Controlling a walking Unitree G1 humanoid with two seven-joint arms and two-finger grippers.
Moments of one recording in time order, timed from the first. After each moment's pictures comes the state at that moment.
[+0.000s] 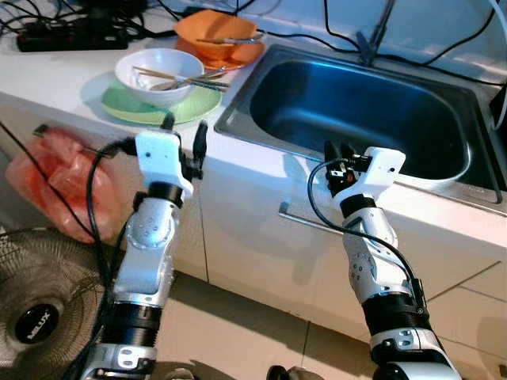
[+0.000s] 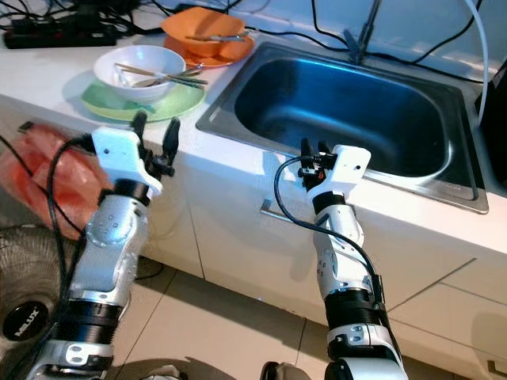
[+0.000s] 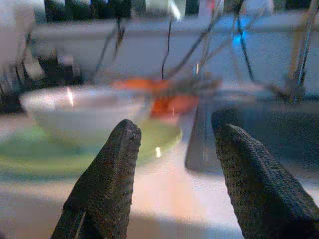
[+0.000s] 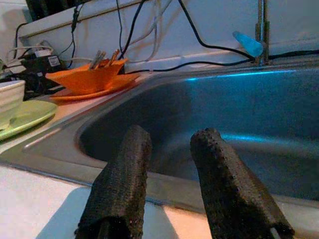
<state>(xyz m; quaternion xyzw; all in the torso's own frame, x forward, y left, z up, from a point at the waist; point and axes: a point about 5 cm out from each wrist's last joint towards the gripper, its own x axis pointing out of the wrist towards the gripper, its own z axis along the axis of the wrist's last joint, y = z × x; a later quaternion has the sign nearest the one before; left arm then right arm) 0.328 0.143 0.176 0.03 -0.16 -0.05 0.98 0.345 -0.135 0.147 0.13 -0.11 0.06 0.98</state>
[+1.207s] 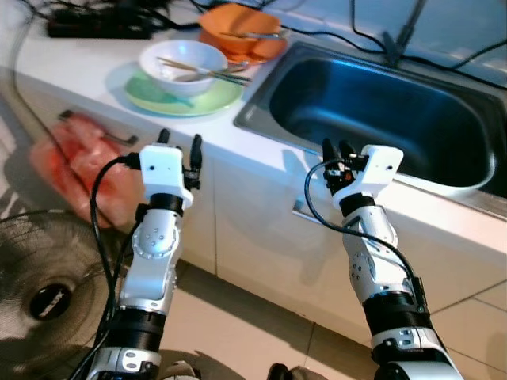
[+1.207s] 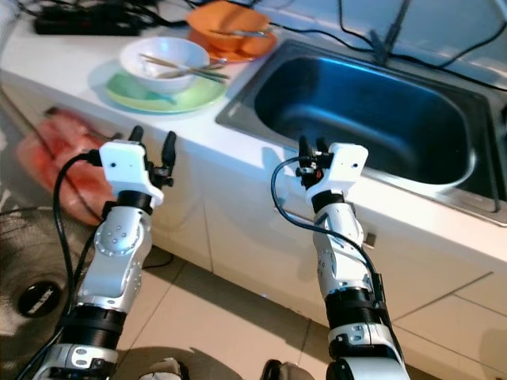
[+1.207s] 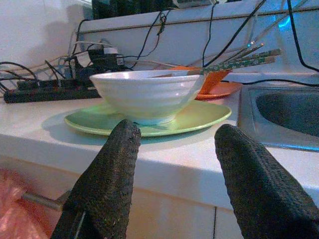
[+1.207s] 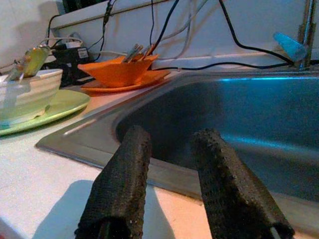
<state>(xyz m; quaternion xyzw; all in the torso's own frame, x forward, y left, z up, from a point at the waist) 0.325 0.145 0.168 0.05 -0.17 -0.01 0.98 0.345 -0.134 0.150 0.11 -0.12 0.07 0.98</state>
